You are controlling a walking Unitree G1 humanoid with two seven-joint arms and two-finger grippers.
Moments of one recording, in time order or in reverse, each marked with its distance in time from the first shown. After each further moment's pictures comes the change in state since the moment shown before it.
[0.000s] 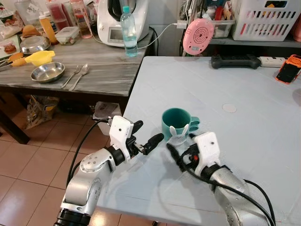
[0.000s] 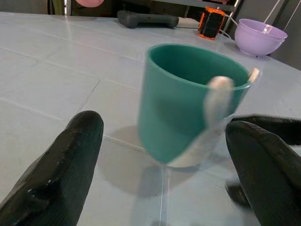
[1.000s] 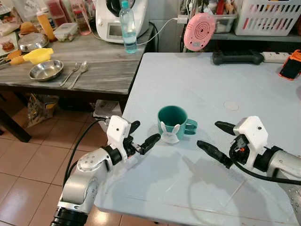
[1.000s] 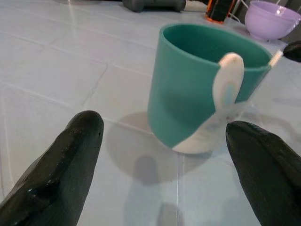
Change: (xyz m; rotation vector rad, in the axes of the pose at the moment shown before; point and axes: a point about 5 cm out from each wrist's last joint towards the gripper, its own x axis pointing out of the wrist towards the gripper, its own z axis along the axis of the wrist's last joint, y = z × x) left arm -0.006 0.007 -0.002 0.014 0.038 0.004; right arm -0.048 -0.095 0.049 -0.217 0.063 0.153
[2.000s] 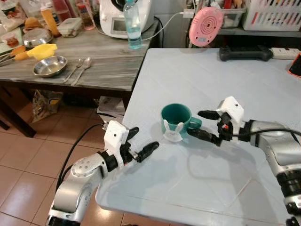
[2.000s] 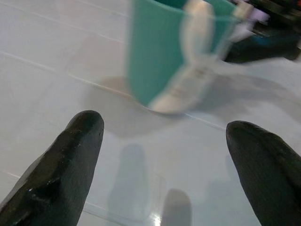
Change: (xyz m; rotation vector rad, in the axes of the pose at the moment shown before) left arm -0.016 -0.012 -0.006 -0.027 0.057 -0.091; right arm 0.060 -0.040 0.012 -0.043 -0.004 0.219
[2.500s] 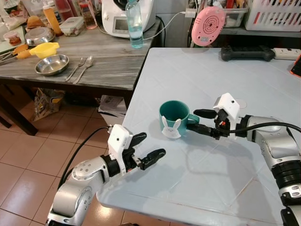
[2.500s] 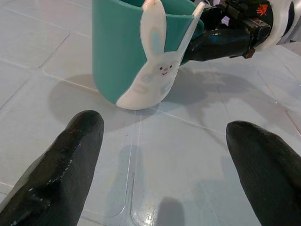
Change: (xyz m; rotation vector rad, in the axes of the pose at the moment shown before) left arm 0.000 -0.007 0.002 -0.022 -0.002 -0.061; right arm 0.005 -0.006 -0.004 -0.020 0.003 0.018
